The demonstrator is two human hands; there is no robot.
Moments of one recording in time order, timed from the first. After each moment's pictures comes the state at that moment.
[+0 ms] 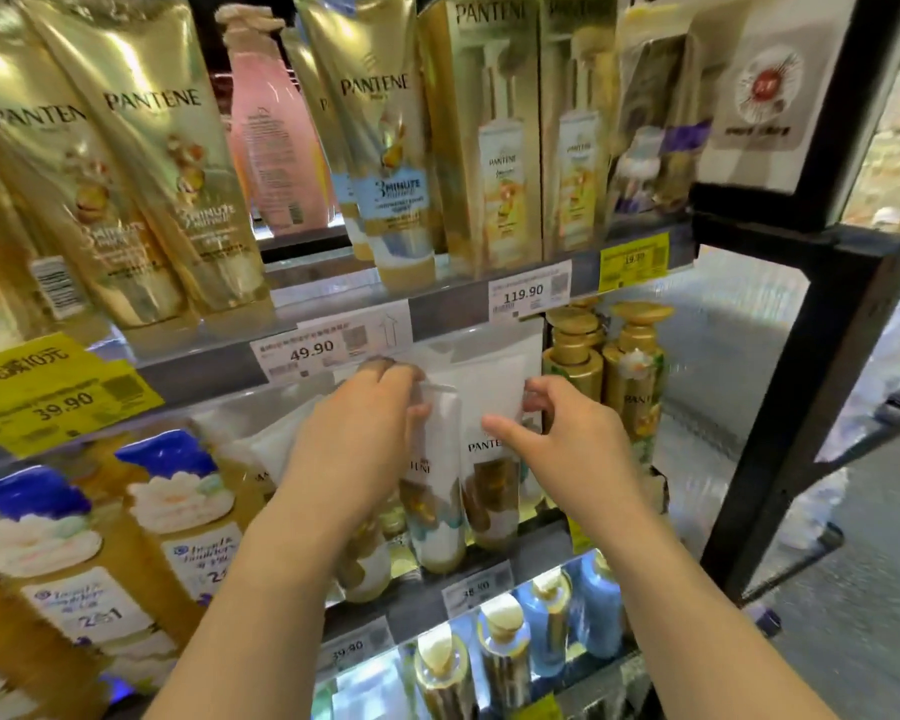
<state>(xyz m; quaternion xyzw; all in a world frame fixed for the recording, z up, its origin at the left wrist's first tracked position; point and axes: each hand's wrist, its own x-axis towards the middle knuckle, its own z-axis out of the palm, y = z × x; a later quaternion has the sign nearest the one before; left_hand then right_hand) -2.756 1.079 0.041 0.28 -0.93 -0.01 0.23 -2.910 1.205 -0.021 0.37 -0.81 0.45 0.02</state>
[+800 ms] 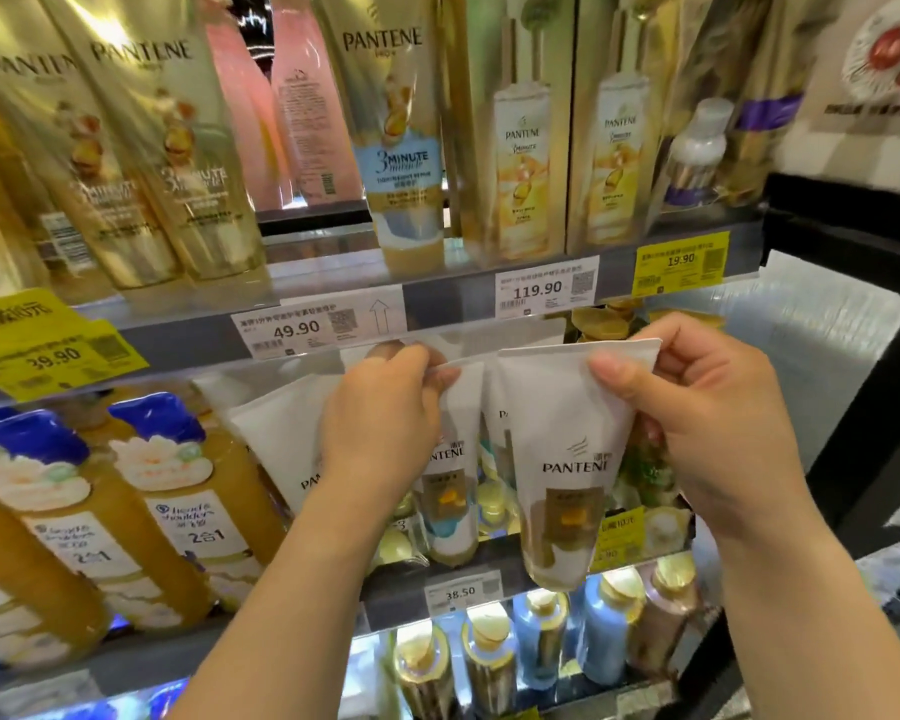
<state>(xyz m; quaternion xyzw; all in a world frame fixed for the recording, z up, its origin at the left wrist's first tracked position) -2.796 1.097 0.025 0.37 -0.85 -0.10 0.37 -2.950 1.252 0.036 0.45 -0.49 0.73 -0.12</state>
